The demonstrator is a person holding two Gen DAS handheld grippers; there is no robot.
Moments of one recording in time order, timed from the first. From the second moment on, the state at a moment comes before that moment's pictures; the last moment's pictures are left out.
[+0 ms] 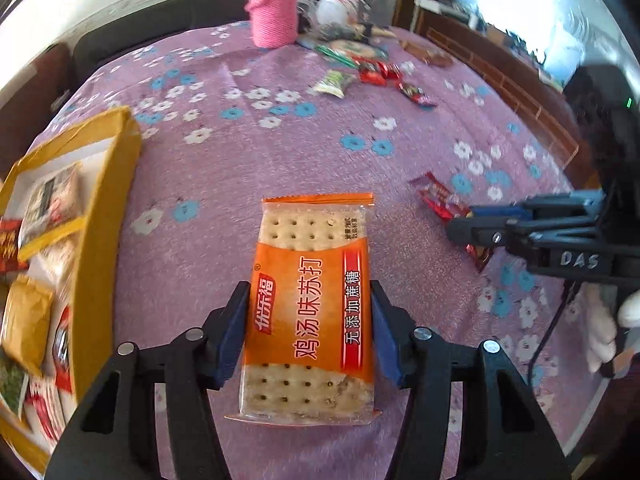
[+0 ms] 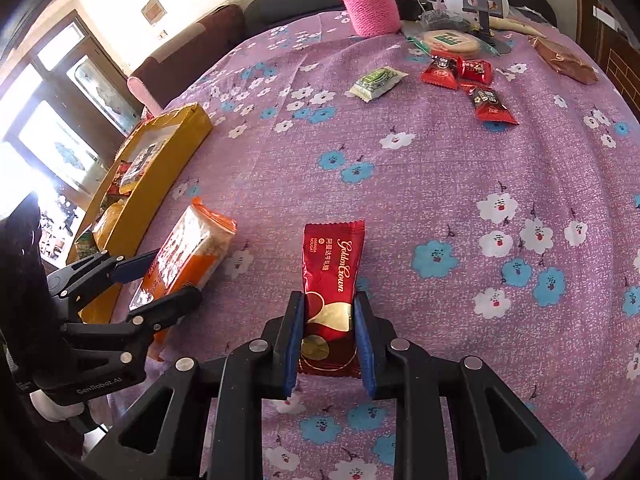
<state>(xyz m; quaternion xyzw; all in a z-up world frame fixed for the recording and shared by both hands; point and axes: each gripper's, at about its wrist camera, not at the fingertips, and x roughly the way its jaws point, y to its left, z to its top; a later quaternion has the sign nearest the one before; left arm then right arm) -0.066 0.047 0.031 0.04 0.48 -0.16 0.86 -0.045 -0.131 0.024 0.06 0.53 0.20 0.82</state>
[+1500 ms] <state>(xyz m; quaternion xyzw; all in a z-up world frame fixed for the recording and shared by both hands) -0.152 0.306 0.110 -0.13 0.32 0.21 0.91 -0.071 0.143 0.098 -0.03 0.41 0.31 0.86</state>
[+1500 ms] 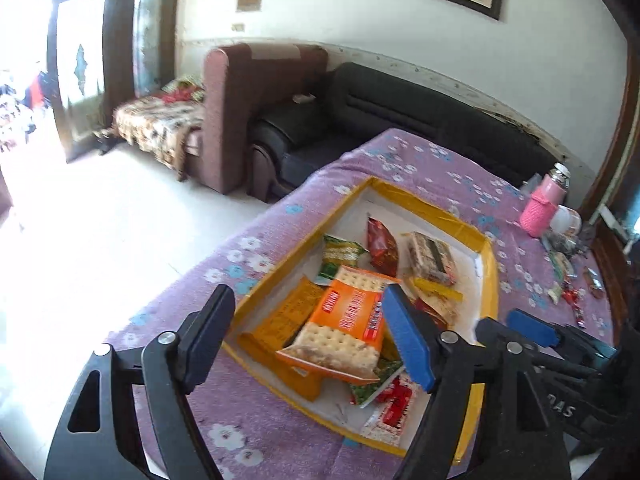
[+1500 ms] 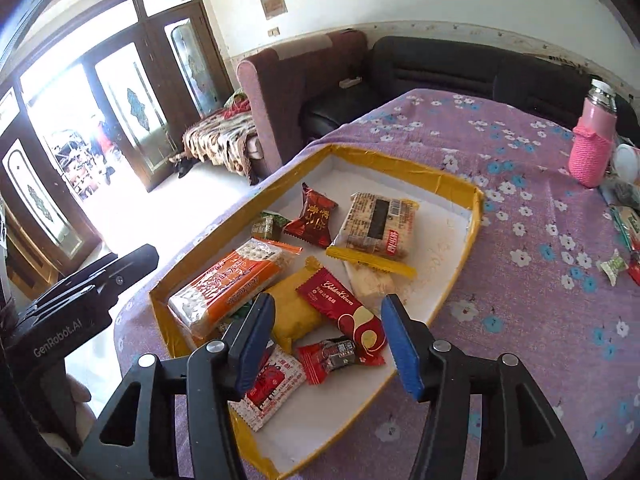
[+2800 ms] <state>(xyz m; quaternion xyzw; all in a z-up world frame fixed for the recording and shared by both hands) -0.225 0.237 0.126 -0.08 0.32 0.19 0.93 -0.192 0.083 0.089 0.02 0.38 0.26 0.89</state>
